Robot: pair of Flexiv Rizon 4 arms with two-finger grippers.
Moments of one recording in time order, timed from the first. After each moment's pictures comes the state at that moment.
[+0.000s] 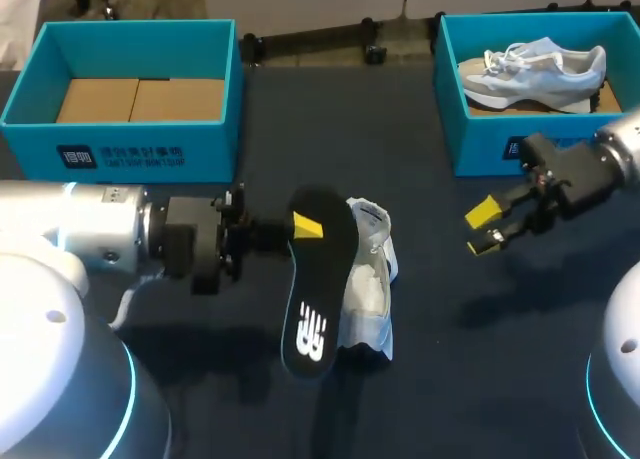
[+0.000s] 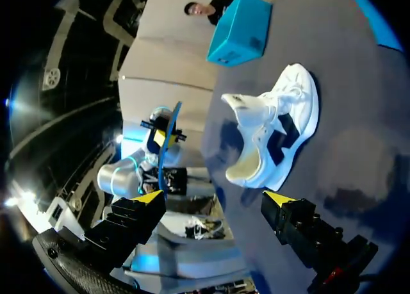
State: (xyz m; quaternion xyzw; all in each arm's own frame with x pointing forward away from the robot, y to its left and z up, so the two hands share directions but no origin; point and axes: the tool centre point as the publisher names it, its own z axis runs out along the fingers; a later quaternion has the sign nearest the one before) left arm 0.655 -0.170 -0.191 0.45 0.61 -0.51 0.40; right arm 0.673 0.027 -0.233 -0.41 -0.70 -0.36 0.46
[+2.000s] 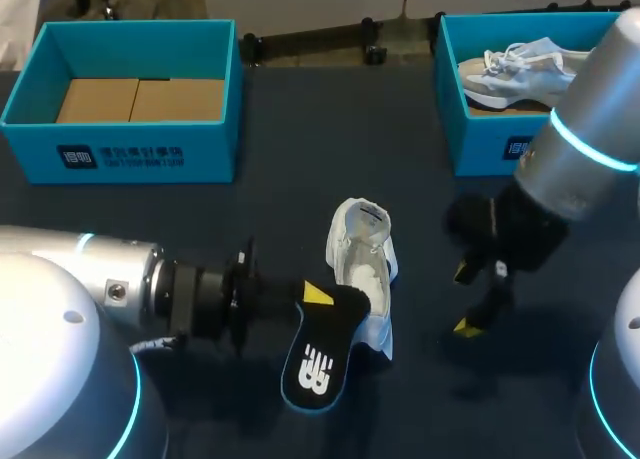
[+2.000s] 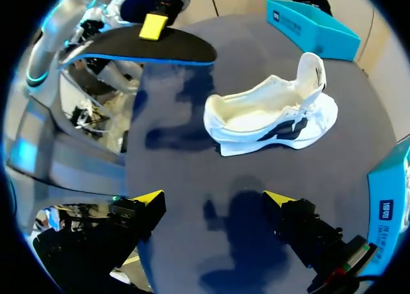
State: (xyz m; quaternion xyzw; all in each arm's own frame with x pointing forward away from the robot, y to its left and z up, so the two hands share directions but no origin) left arm 0.580 -0.183 -0.226 0.30 0.68 -0.63 0.22; right arm 0.612 0.044 -0.295 -0.11 -0.98 -0.17 0.08
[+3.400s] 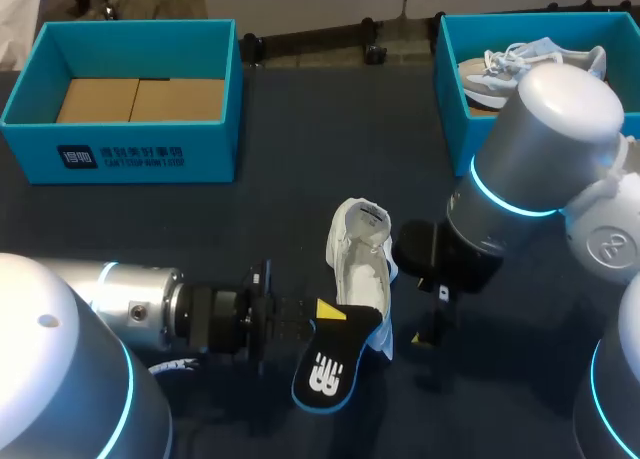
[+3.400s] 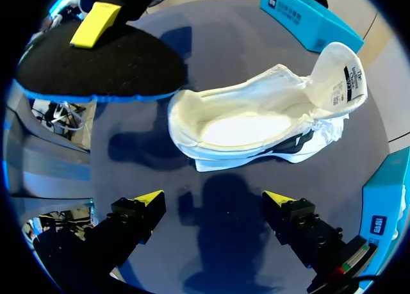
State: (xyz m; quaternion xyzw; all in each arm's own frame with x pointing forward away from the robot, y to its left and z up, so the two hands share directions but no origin) left arm 0.576 -0.198 -0.256 0.26 0.67 -0.67 0.20; right arm 0.635 0.083 -0.349 -0.11 -0.99 -0.12 0.03
